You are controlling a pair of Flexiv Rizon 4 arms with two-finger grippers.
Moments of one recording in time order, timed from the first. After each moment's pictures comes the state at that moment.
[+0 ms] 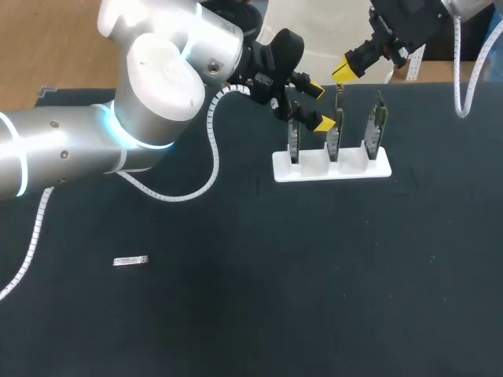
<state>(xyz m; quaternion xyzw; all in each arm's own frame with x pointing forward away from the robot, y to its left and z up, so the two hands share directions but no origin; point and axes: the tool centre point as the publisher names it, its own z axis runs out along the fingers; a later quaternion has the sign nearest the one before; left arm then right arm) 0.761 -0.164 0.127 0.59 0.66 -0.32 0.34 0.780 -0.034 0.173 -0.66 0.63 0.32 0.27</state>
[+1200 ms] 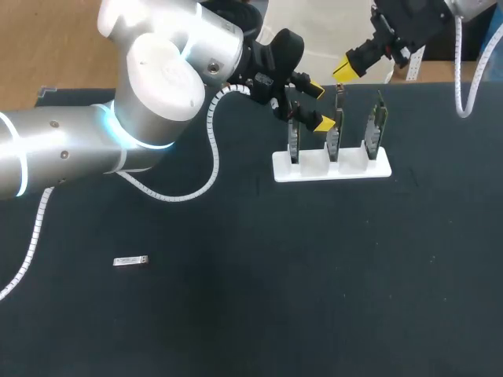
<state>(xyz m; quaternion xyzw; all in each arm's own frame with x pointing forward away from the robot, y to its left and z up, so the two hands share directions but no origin) 0.761 -0.164 0.127 0.59 0.66 -0.32 0.34 0.774 -0.032 0.179 -0.66 0.62 0.32 0.28</state>
